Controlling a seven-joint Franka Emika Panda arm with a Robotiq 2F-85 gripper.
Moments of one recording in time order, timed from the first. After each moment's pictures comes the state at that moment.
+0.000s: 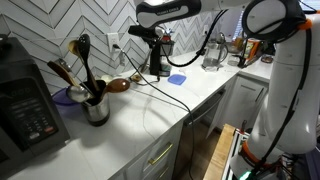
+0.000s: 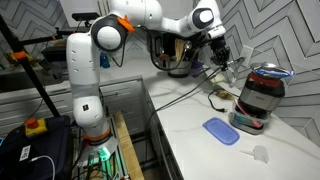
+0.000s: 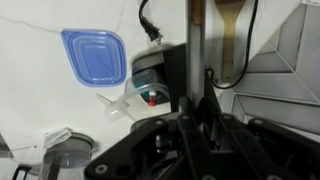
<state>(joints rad) 0.09 0.22 -0.15 -1.50 -0.48 1.94 1.47</state>
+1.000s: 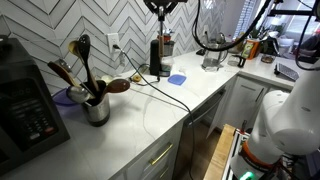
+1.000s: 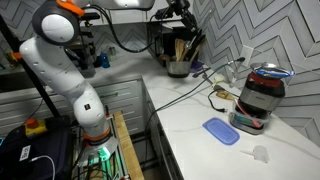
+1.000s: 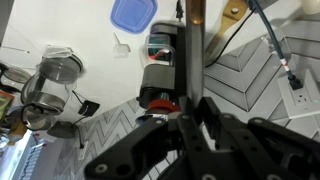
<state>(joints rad) 0.15 -0.26 0.06 -1.72 -0.65 1.73 1.14</state>
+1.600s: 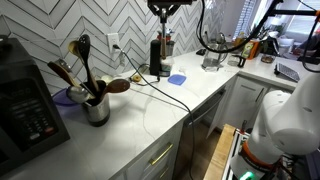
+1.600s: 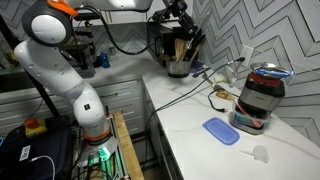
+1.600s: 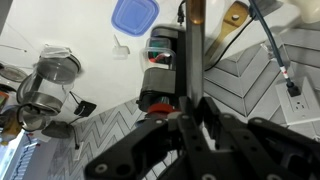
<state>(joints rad) 0.14 -0.31 0.06 -1.78 -0.64 1.76 1.11</state>
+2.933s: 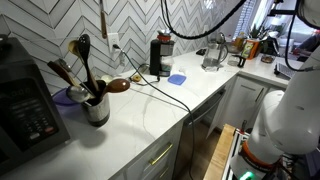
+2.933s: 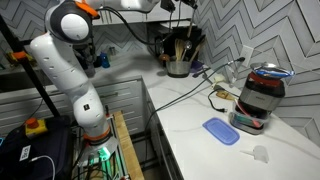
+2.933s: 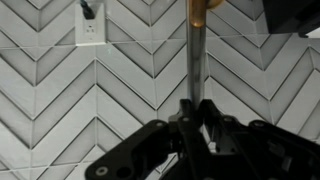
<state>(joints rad) 0.12 -0.14 0.17 -1.66 -0.49 2.53 0.68</state>
